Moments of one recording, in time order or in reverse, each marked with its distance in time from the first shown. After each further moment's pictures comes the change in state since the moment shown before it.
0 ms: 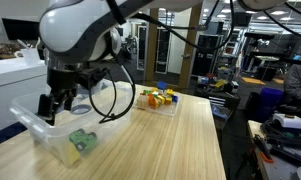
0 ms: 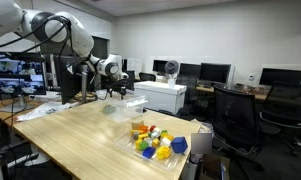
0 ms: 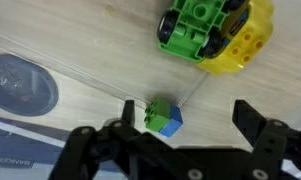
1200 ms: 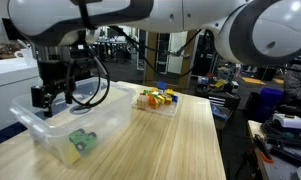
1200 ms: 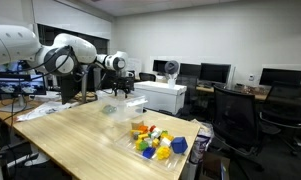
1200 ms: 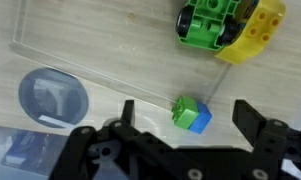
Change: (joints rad) arm 0.090 0.370 -0.106 0.772 -0.002 -0.564 0.131
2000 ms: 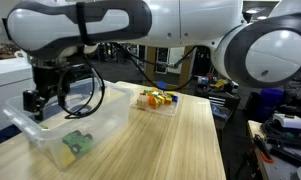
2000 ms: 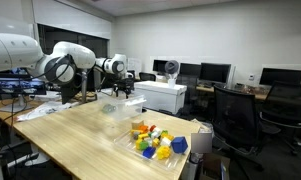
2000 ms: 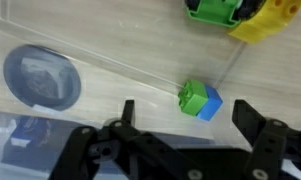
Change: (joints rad) arm 0.018 0.104 -0.009 0.132 0.000 0.067 0.038
